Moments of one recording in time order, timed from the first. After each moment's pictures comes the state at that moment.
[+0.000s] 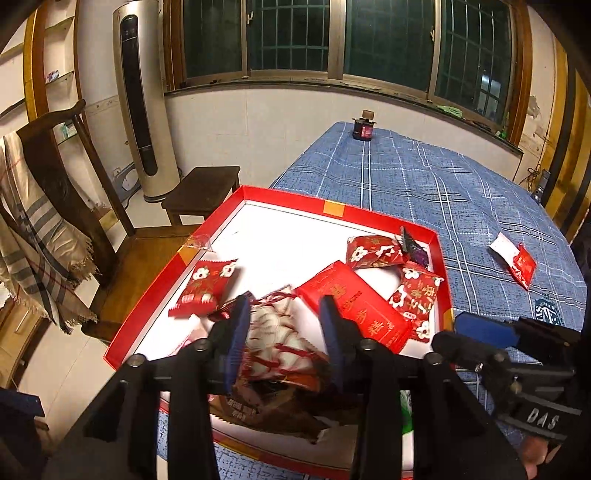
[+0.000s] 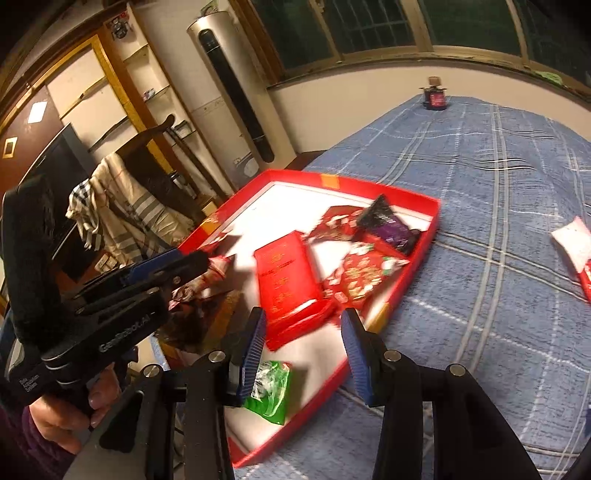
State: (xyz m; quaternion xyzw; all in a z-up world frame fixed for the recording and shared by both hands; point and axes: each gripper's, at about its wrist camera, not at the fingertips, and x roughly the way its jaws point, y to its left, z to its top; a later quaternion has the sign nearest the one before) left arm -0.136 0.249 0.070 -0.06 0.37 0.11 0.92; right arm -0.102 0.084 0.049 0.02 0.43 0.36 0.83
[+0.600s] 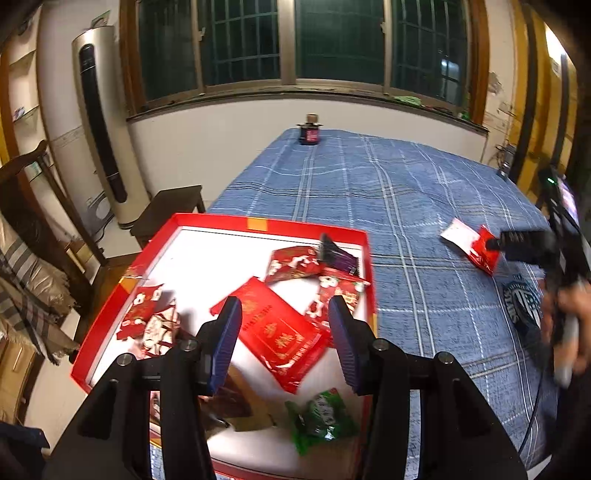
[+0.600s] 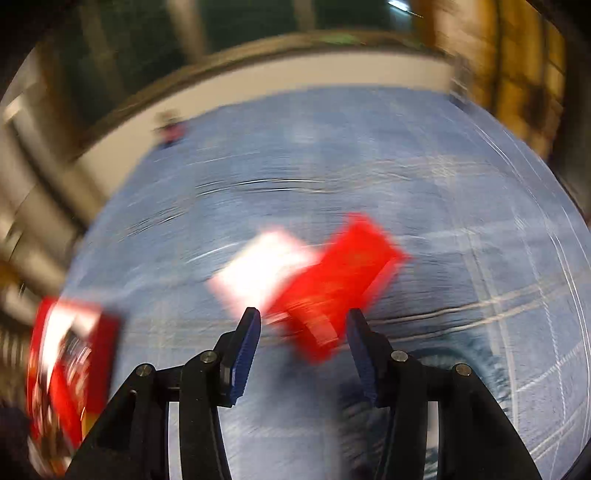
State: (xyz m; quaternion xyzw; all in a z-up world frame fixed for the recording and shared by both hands) left arm -0.126 0.183 0.085 -0.01 0.36 0.05 0.93; right arm 0.024 -0.121 0.038 0.11 0.47 -0.05 0.87
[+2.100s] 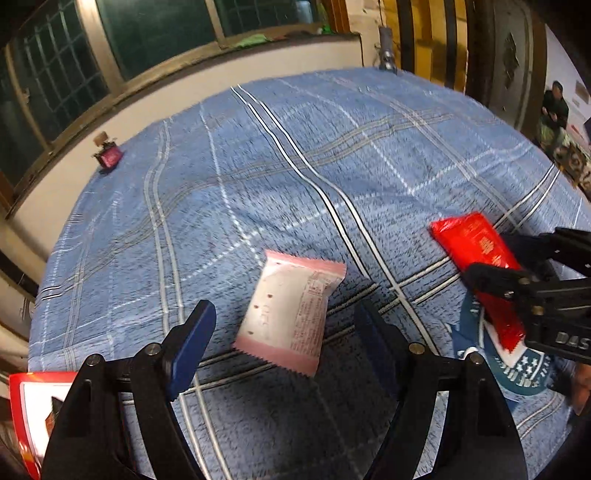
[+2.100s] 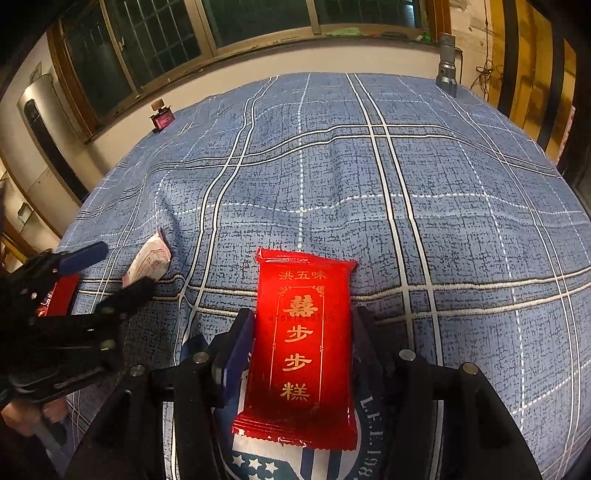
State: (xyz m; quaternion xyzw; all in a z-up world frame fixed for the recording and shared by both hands) left arm 0.034 -0.033 0.018 0.17 0.43 -0.15 0.88; right arm -0.012 -0.193 0.016 0.06 0.47 0.04 0.88
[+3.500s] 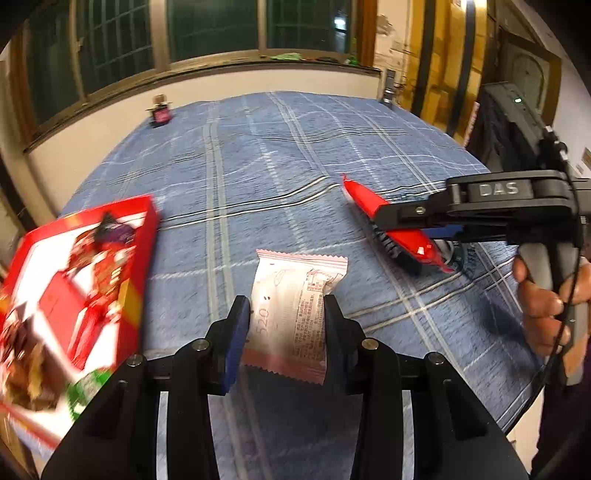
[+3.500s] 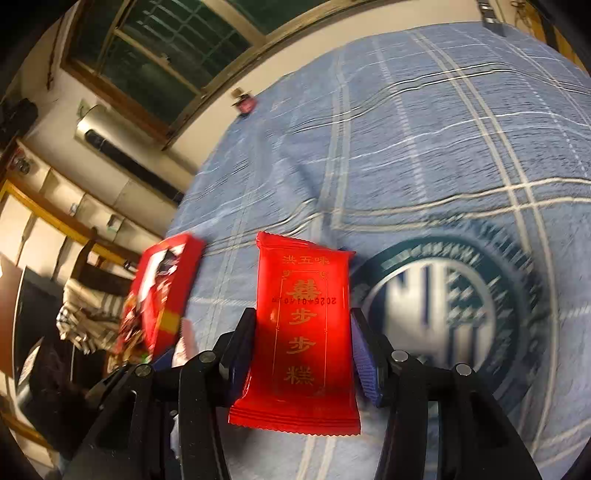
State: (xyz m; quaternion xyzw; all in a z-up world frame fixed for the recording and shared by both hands) left arm -0.137 0.036 0.053 0.05 0.40 -0.12 0.91; right arm -0.067 -0.163 0.035 0.21 0.50 0.23 0.81
